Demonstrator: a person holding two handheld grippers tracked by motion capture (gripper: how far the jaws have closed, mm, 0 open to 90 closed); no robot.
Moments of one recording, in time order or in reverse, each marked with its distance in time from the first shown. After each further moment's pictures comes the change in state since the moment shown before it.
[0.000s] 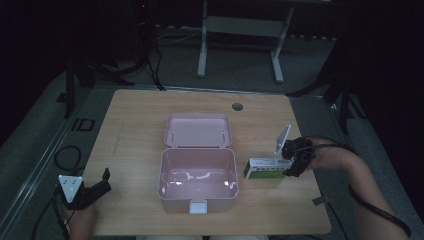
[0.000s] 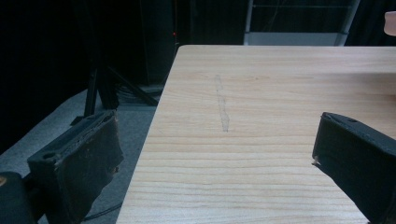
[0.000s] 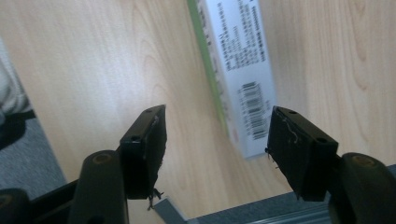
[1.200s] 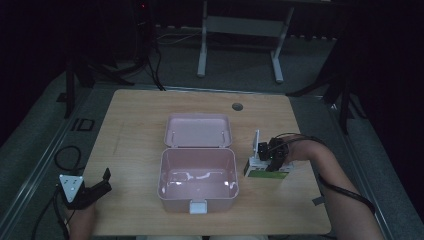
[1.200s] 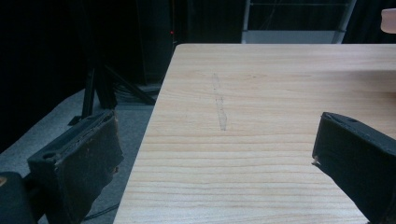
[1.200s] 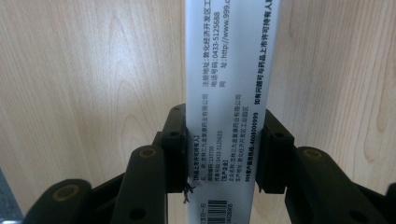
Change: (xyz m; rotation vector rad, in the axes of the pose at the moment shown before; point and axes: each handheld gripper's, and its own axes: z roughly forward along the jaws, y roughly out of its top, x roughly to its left) left arm -0.001 0.000 0.001 0.007 -0.010 0.006; right arm -0.015 0.055 0.052 0.130 0.050 -0.202
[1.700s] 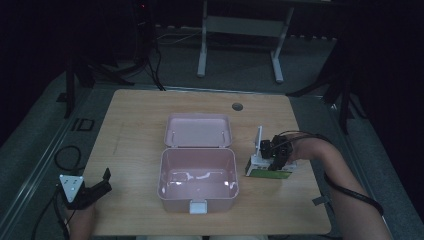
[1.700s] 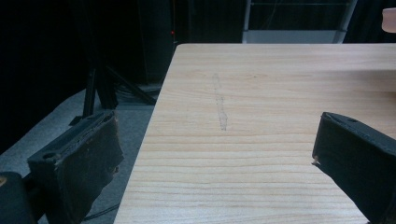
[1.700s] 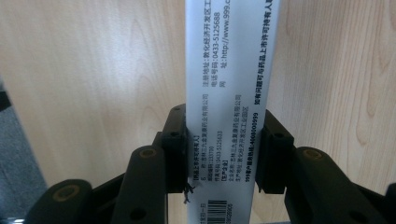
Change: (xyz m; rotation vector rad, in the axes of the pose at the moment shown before) left arm 0.000 0.000 0.000 0.001 0.004 0.001; right arm 0.009 -0.002 -0.028 -0.008 0.005 0.032
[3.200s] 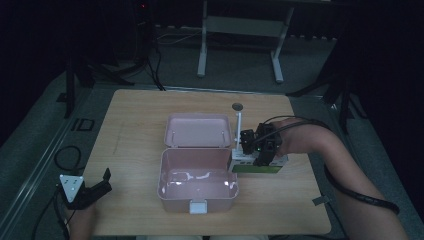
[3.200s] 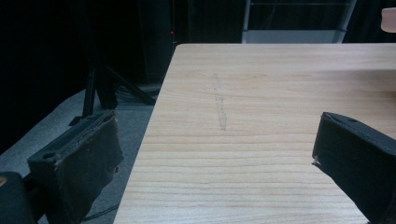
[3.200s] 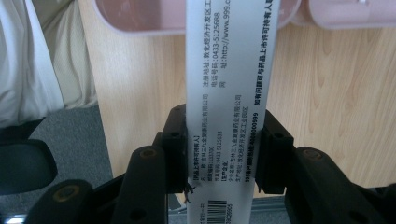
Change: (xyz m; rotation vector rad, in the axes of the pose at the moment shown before) left arm 0.000 0.000 0.000 0.001 -0.003 0.004; right arm 0.052 0.069 -0.117 -0.002 -0.071 -0.054
